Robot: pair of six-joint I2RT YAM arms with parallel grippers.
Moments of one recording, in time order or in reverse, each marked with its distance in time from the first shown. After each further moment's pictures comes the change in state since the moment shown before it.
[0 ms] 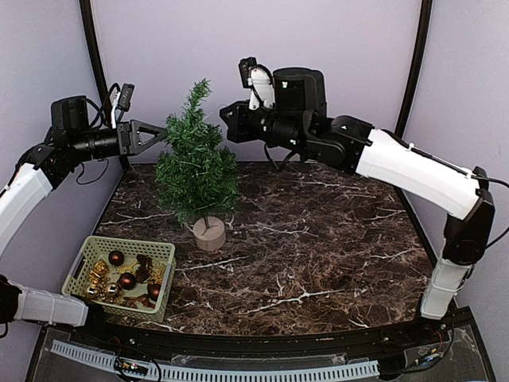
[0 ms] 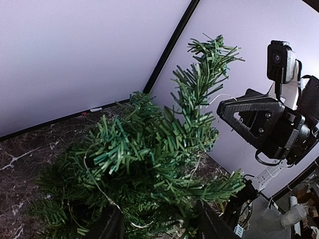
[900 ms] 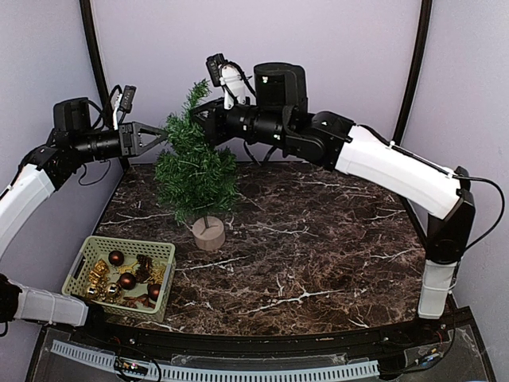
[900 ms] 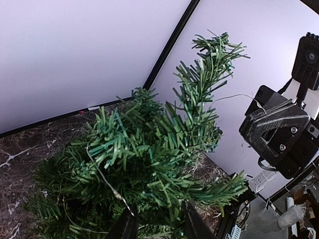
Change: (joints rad) left arm 0.000 0.006 -0.021 0.029 0.009 -0.017; right arm 0.028 0.144 0.208 -0.015 -0.210 -0.132
